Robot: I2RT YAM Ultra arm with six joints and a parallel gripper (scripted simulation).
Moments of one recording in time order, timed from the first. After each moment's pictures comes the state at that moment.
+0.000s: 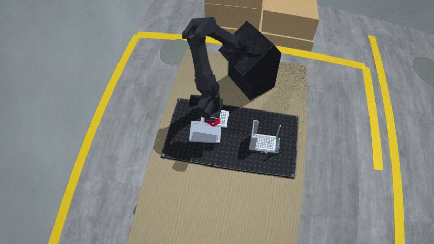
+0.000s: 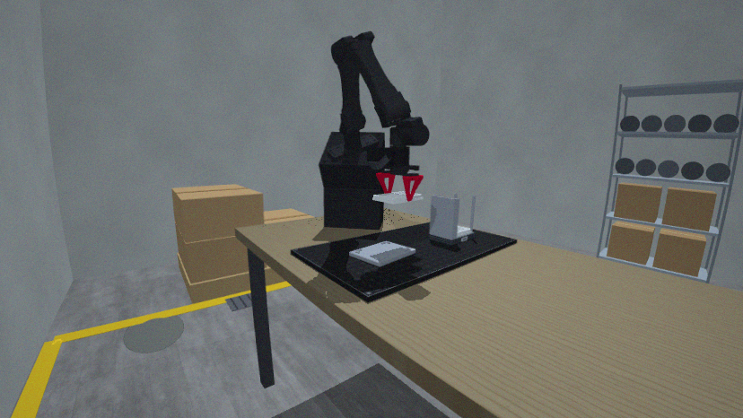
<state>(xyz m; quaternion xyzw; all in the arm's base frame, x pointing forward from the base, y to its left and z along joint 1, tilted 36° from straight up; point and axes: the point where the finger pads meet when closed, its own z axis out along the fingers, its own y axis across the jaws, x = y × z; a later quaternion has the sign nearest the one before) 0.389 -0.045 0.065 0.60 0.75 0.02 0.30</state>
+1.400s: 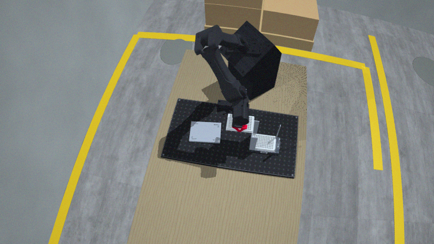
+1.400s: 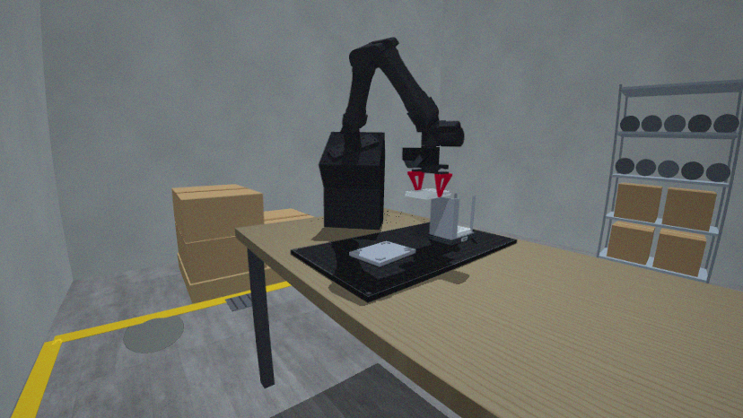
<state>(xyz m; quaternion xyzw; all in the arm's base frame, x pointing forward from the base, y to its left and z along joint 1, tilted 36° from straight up) 0.387 0.073 0.018 0.60 0.74 0.02 0.30</state>
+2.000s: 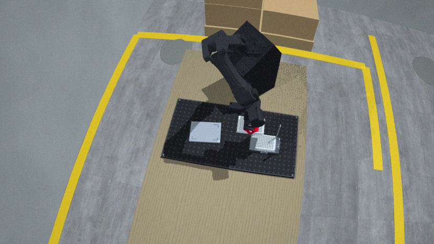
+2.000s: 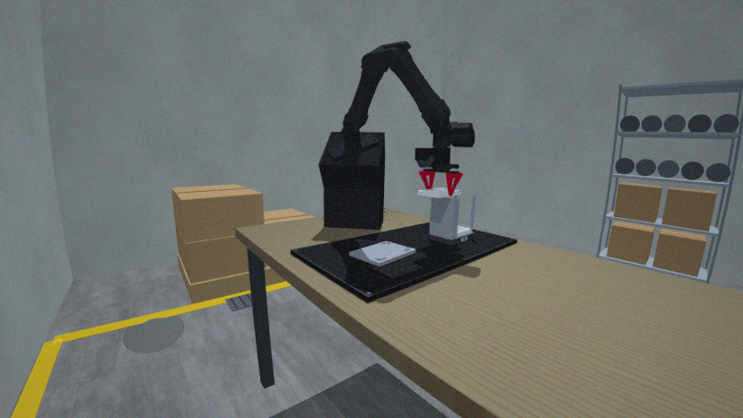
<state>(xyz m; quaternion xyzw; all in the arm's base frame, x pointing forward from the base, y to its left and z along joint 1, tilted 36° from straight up) 0.387 0.121 -0.002 0.60 0.74 0.02 0.30</state>
